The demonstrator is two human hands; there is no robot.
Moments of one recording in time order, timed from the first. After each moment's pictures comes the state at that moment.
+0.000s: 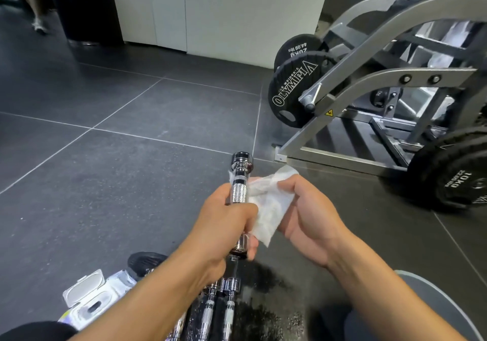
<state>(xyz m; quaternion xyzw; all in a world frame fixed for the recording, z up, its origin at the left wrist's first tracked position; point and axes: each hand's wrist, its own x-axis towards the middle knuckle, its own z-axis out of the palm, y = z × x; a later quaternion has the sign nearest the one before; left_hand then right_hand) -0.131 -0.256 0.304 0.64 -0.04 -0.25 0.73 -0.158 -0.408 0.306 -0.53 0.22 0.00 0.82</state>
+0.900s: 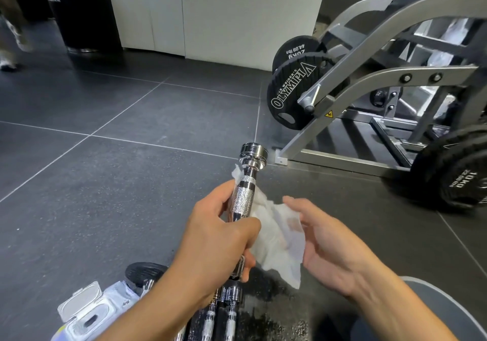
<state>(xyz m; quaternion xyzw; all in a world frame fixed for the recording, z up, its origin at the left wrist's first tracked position) -0.139 -0.247 0.314 0.67 -0.12 -0.15 0.71 -0.179 -0.428 0.297 -0.49 0.24 0.05 0.84</state>
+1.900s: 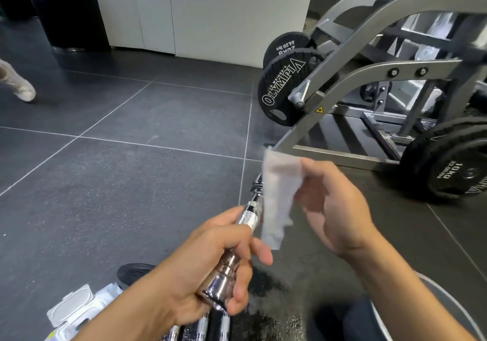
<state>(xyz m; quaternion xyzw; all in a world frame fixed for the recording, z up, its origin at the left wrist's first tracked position) -0.146 -0.244 0.308 0.45 -0.11 -0.48 0.74 -0.169 -0.439 0.329 -0.63 0.07 -0.17 0.75</state>
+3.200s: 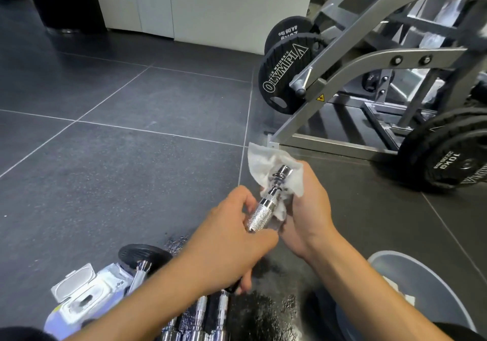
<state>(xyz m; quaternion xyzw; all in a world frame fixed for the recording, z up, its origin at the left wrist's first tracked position) -0.157 -0.254 0.296 0.76 -0.23 -0.27 0.55 -0.169 -0.396 0.305 -0.45 0.22 -0.11 0.86</state>
